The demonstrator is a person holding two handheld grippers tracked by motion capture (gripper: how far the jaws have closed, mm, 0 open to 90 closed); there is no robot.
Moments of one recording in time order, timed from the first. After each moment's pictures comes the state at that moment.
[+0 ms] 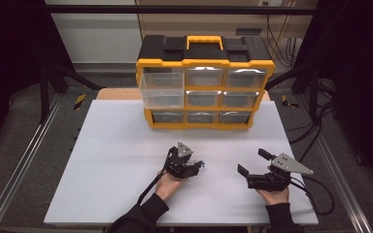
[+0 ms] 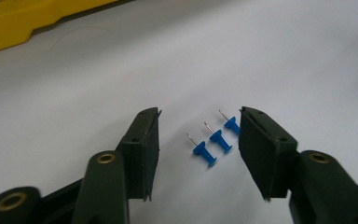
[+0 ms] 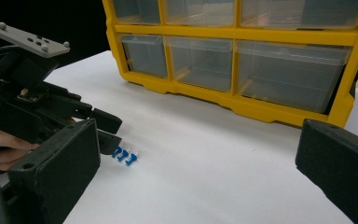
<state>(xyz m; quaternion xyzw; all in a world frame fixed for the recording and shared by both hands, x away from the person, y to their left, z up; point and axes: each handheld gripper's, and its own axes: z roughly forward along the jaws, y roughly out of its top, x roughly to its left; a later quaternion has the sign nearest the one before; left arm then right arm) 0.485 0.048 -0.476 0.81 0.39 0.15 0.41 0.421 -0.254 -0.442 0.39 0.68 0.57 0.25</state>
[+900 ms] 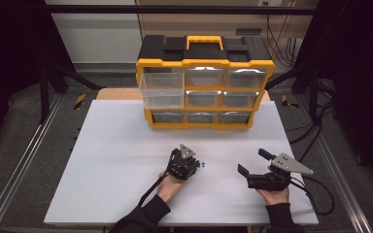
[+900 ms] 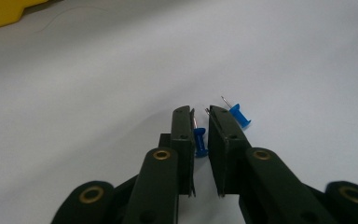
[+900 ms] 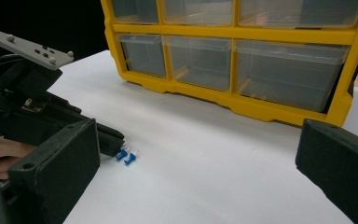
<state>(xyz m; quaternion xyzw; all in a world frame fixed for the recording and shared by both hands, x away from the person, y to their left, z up) 0.483 0.041 -0.484 0.82 0.40 0.15 0.39 0.421 -0.254 -0.442 0.39 0.68 0.57 0.25</state>
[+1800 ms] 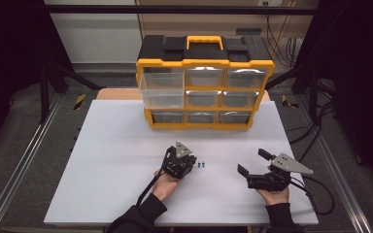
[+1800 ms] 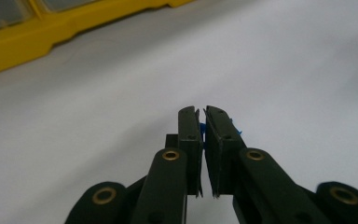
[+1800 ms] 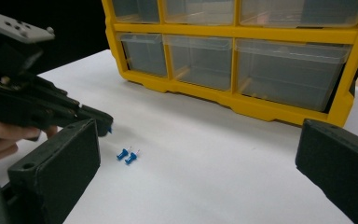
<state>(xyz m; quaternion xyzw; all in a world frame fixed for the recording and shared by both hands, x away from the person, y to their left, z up) 0.477 0.057 -0.460 0.81 0.38 0.16 0.42 0.421 -0.254 -0.442 0.39 0.68 0.57 0.25</state>
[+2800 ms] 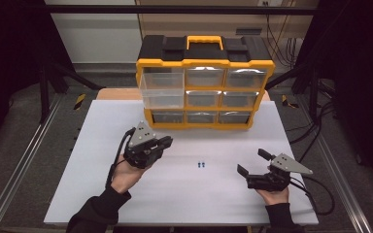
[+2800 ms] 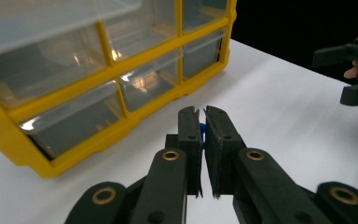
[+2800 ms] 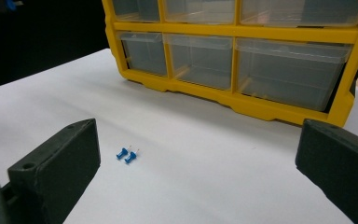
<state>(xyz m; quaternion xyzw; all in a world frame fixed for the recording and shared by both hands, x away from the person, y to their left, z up) 0.448 0.137 -0.340 0.79 0.31 0.21 0.49 0.421 -0.254 -0.443 0.38 0.69 0.56 0.25</state>
